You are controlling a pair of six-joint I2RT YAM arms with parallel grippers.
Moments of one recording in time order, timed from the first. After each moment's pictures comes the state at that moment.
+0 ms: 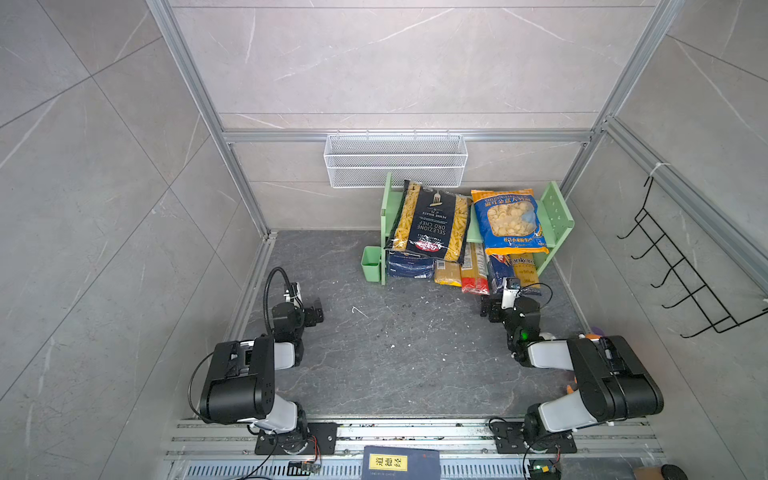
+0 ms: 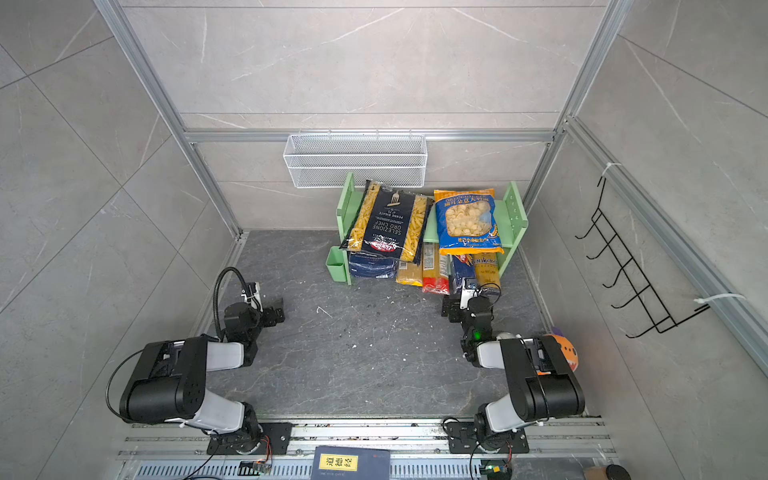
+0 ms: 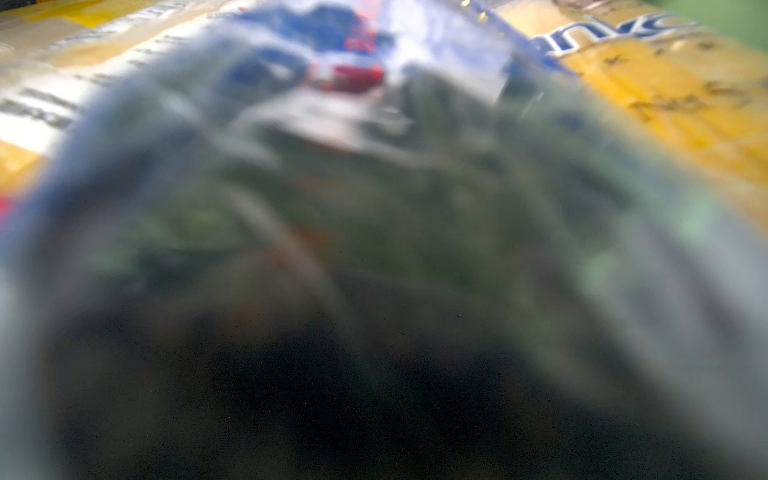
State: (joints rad) left arm 0.09 1.51 0.34 0.73 0.06 -0.01; right arm 0.08 1.51 0.35 0.79 0.06 0.02
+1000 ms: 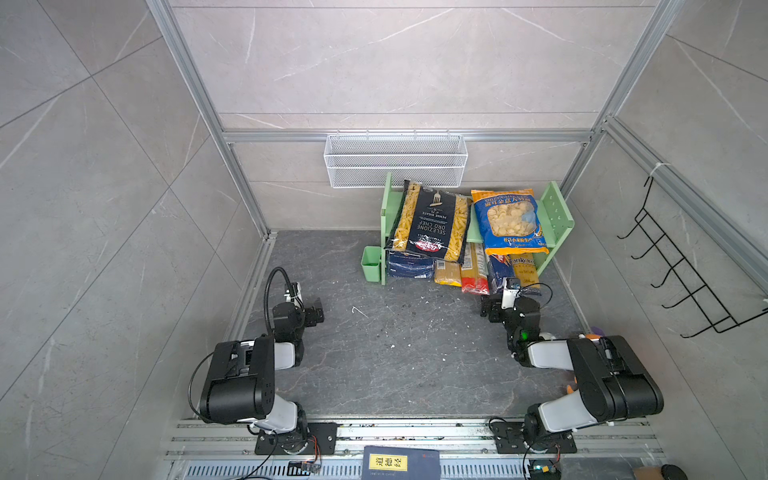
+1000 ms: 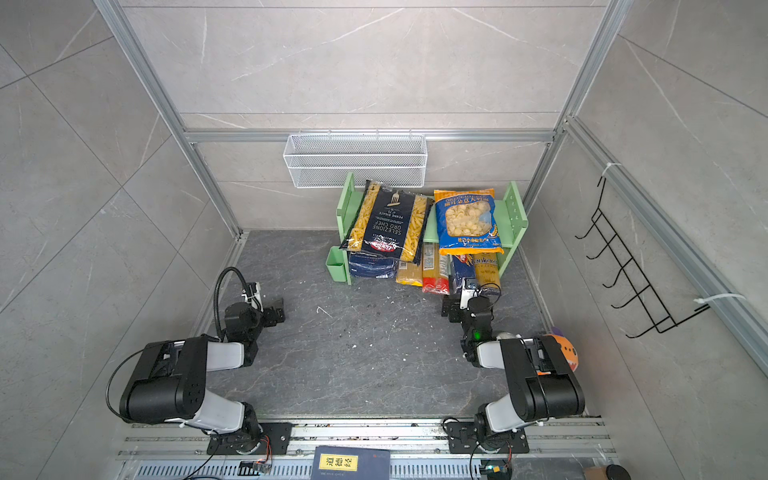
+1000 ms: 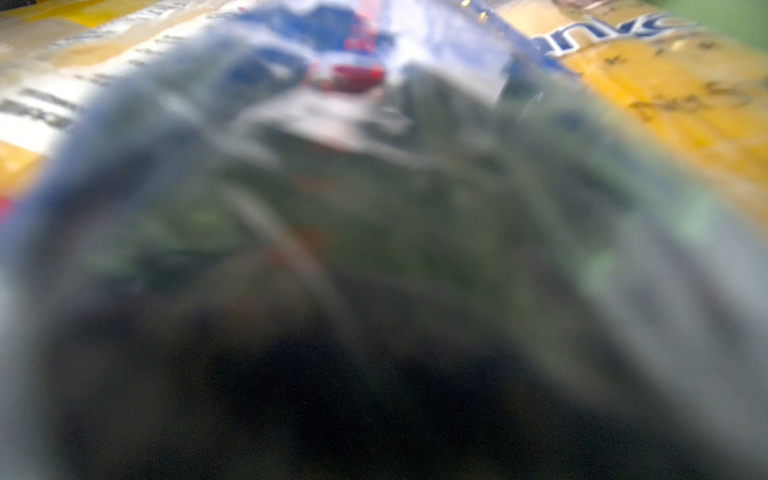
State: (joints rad) left arm 0.08 1.51 0.34 0.73 0.05 -0.01; right arm 0.08 1.51 0.35 0.79 0.06 0.02
